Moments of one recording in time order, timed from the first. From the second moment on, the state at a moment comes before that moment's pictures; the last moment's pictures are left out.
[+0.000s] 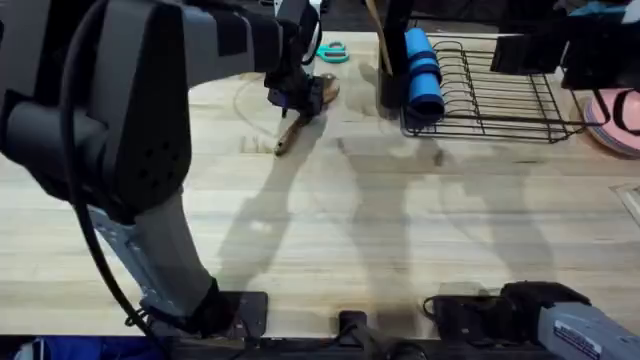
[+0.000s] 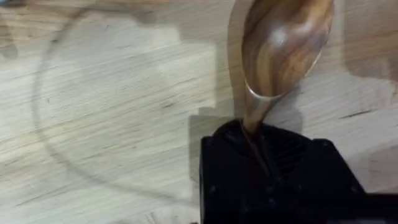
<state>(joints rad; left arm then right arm) -0.33 1.98 1.37 -0.56 0.03 -0.10 0.00 1.03 1.18 -0.81 -0.04 0.00</state>
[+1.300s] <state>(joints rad) -0.33 1.62 1.37 -0.17 0.03 -0.14 0.00 1.03 1.18 -0.81 -0.04 0.00</state>
